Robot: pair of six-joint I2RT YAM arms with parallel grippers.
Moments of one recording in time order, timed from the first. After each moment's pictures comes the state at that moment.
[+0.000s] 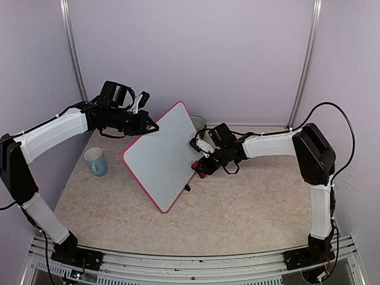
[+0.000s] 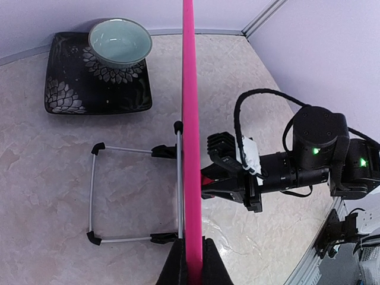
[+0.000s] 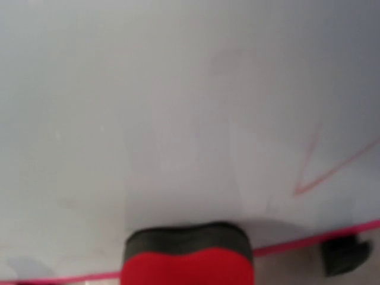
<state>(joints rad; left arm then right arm) -0.49 1.61 1.46 -0.49 0.38 -0.33 0.70 2.10 1.47 -0.23 -0.24 -0.07</state>
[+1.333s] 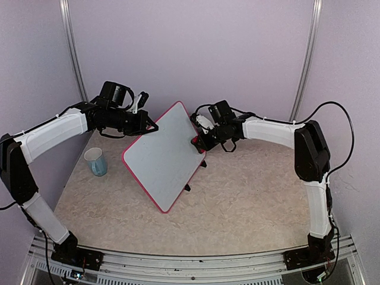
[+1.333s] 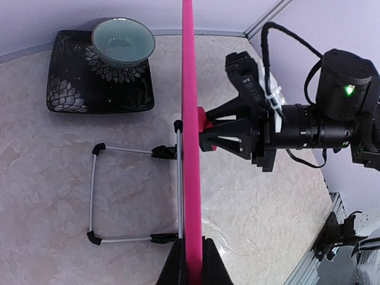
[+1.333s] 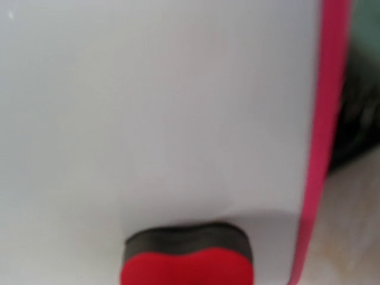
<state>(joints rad) -0.48 1.61 1.45 -0.49 0.38 -0.35 0.65 2.18 1.81 -0.39 -0.17 -0.10</state>
